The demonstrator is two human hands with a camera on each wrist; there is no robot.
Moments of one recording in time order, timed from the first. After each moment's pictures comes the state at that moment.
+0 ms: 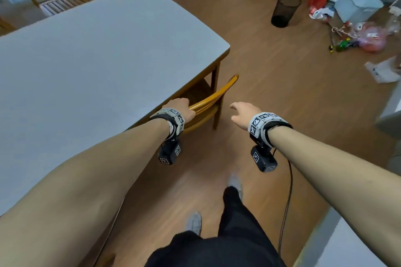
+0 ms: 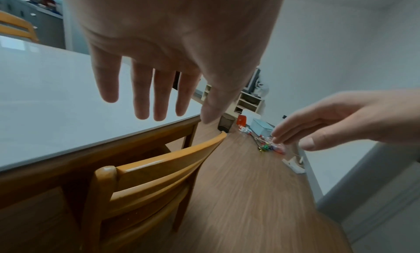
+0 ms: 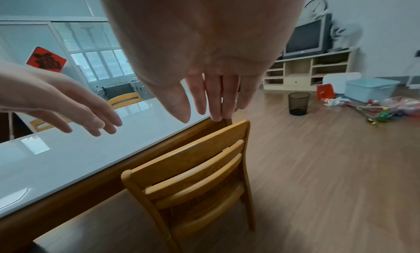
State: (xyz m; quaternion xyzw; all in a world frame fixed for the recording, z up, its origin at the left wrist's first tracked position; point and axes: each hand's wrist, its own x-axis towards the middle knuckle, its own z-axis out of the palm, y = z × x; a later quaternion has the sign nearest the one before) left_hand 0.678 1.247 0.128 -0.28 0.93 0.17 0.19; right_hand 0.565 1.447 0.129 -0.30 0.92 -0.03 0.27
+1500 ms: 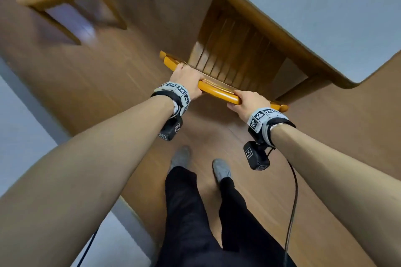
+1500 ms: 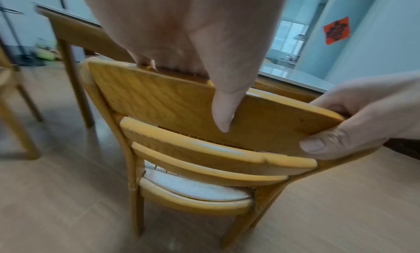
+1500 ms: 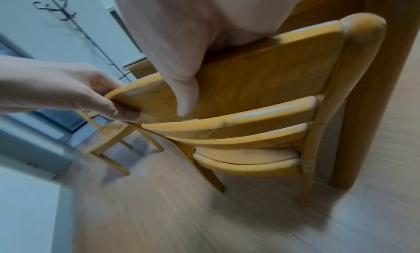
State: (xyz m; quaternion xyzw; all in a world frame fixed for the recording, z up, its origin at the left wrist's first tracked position) left_hand 0.494 1.463 -0.051 -0.76 0.62 0.16 0.10; right_hand 0.282 1.408 -0.048 -0.84 0.45 0.17 0.25
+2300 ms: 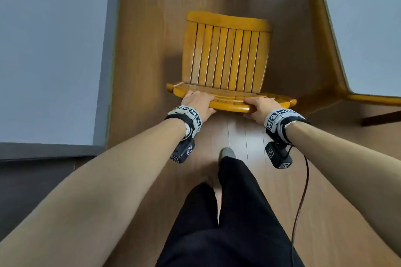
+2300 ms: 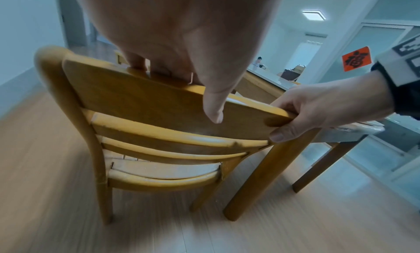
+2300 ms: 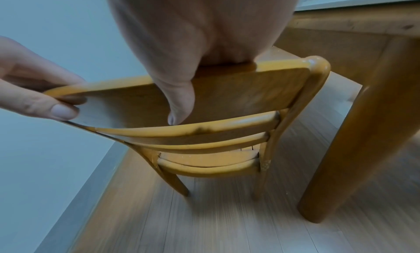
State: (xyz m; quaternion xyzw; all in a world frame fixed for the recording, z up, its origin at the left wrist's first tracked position) left_hand 0.136 1.675 -0.043 -0.93 0.29 0.23 -0.06; right_hand 0.071 1.455 -0.032 -0.93 0.09 0.34 0.13
